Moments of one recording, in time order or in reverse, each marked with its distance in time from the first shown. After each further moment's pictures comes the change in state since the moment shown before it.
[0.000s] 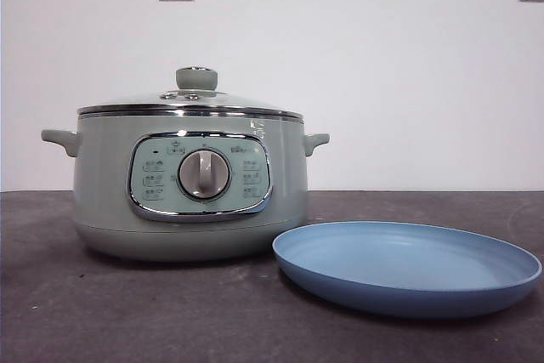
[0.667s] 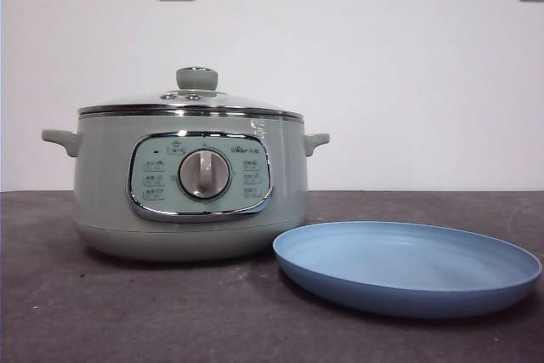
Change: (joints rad) left arm 0.000 -0.185 -0.436 0.308 -0.218 0.058; right arm 0.000 -0.351 -0.505 0.324 0.240 -0.022
